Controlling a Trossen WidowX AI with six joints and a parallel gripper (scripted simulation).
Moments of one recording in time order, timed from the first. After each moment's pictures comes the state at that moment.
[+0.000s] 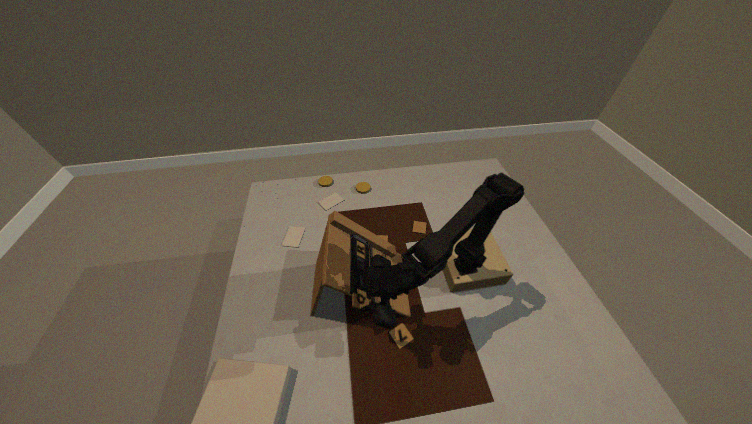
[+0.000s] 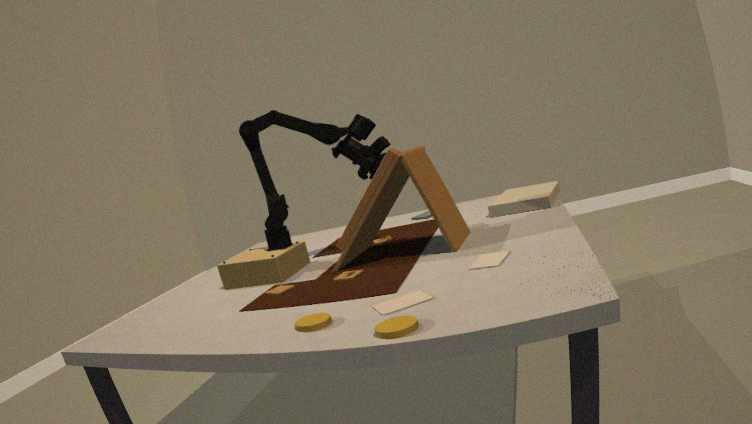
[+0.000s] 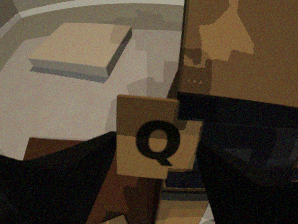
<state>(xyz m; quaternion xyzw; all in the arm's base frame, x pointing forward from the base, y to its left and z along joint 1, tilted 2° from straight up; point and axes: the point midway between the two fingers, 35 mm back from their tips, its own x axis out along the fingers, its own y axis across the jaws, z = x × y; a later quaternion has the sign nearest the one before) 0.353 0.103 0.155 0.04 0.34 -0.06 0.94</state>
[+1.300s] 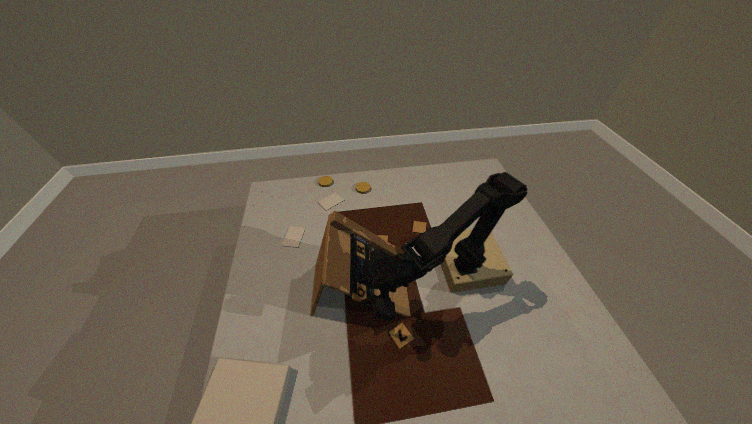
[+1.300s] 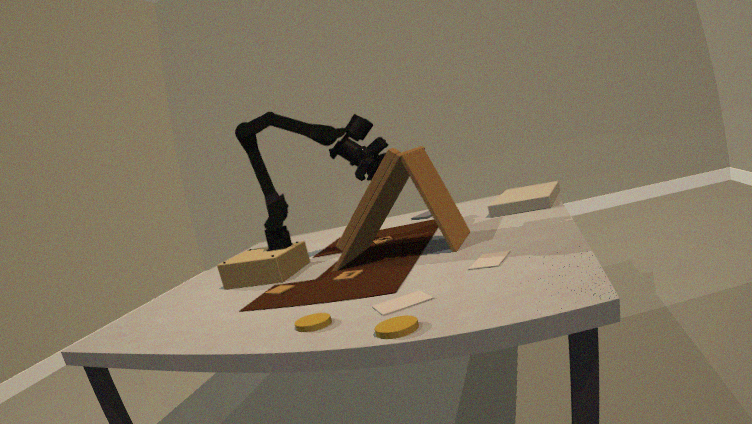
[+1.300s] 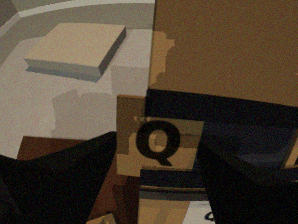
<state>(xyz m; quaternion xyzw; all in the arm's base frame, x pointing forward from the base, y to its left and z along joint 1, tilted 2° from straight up) 0.350 0.084 0.154 0.04 0.34 -0.06 0.94</state>
